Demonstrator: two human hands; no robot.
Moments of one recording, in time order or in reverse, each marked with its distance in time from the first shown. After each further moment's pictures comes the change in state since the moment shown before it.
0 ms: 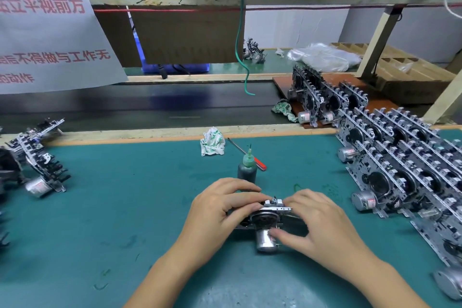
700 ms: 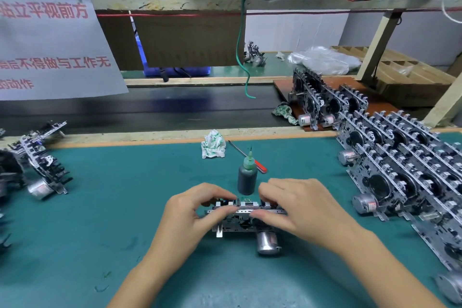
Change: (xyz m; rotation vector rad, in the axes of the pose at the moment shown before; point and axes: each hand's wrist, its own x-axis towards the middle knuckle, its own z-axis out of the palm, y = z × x) left_hand -0.016 -0.011 -0.026 -0.093 0.114 -0.097; right_hand 0.043 -0.016 -0.023 -0.081 -0.047 -0.279
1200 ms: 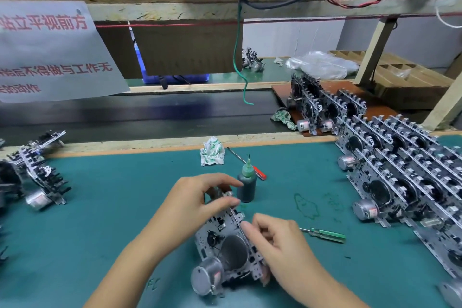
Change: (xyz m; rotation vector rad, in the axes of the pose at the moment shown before) left_hand 0.037 0.013 -0.015 0.131 -0.203 -0.066; right_hand -0.016 -0.047 0.033 0.809 0.002 0.529
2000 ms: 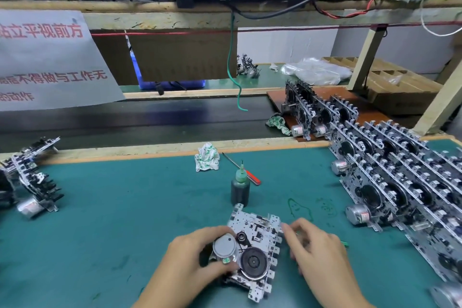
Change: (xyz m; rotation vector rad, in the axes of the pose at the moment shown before) left_hand -0.051 -0.013 0.037 -0.047 -0.121 -0.209; right_hand -0.022 0.035 -0.031 -0.272 0.236 0.306
